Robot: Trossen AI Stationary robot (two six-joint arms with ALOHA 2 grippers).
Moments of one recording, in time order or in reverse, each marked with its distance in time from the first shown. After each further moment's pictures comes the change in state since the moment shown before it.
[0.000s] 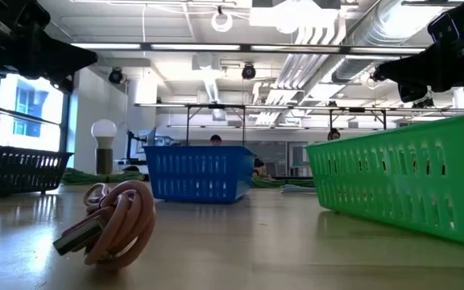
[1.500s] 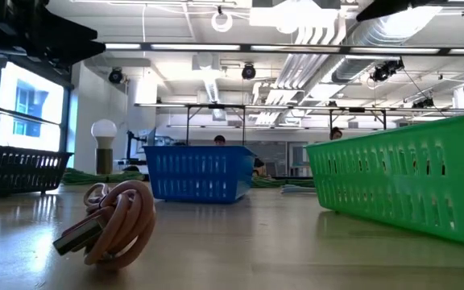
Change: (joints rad) left arm 0.000 0.039 0.146 -0.064 -0.133 0.105; right arm 0.000 0.658 0.912 -0.665 0.517 -0.273
